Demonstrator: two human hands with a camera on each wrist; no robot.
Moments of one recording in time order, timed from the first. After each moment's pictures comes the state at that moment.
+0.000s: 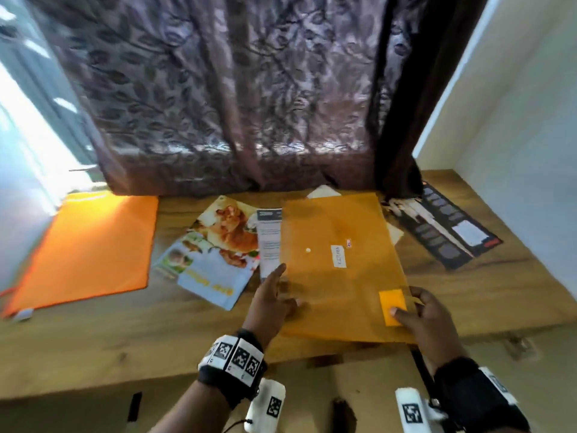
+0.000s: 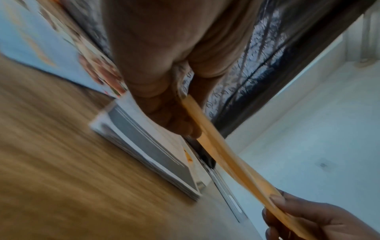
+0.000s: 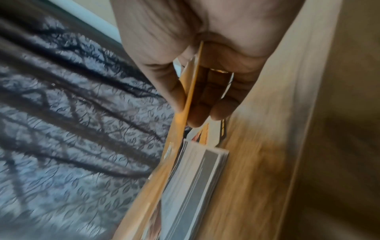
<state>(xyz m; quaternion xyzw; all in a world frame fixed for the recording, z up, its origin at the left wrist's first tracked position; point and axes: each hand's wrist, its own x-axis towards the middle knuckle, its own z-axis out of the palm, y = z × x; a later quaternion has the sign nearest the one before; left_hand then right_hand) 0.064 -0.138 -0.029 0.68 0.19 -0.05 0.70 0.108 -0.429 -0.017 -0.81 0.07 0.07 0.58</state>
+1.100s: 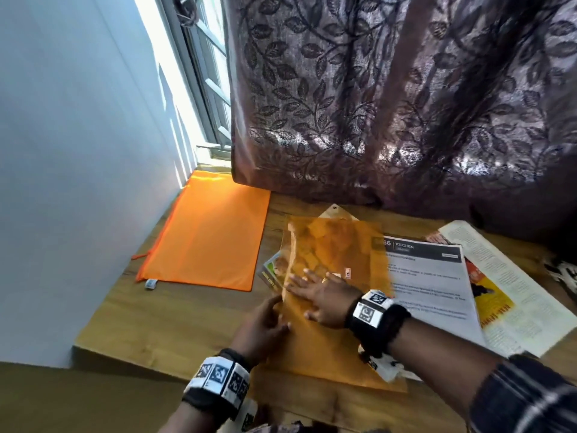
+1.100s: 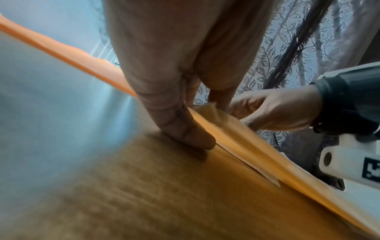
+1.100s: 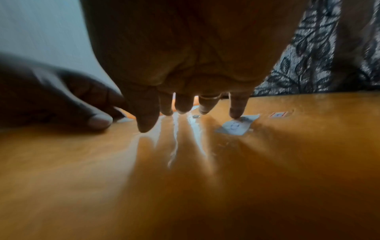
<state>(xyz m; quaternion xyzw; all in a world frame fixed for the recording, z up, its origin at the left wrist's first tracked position) 0.010 0.077 -0.088 0.79 0.30 -0.04 0.53 0.177 -0.042 -0.025 -0.77 -0.58 0.27 -0.08</state>
